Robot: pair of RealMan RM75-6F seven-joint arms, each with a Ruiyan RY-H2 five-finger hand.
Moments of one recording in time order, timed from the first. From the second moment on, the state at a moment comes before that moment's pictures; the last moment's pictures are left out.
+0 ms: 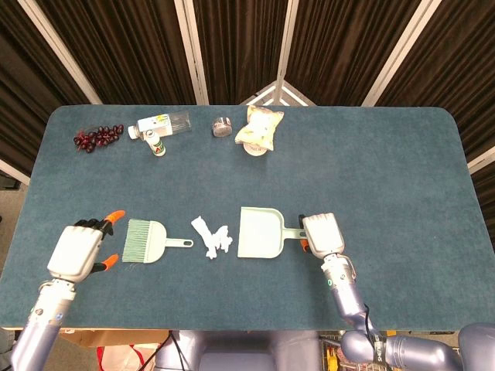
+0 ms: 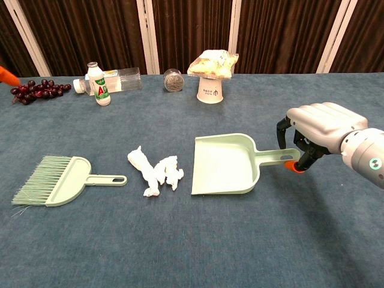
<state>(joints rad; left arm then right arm) -0.26 -1.22 -0.14 -1.92 1.39 1.26 0.53 0.61 -1.67 0.18 -1.53 -1.00 1.18 -0.75</state>
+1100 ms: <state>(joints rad) -0.58 -1.59 -0.15 -1.73 0.94 1.17 0.91 0.63 -1.67 0.18 -1.55 -0.98 1.19 -0.77</state>
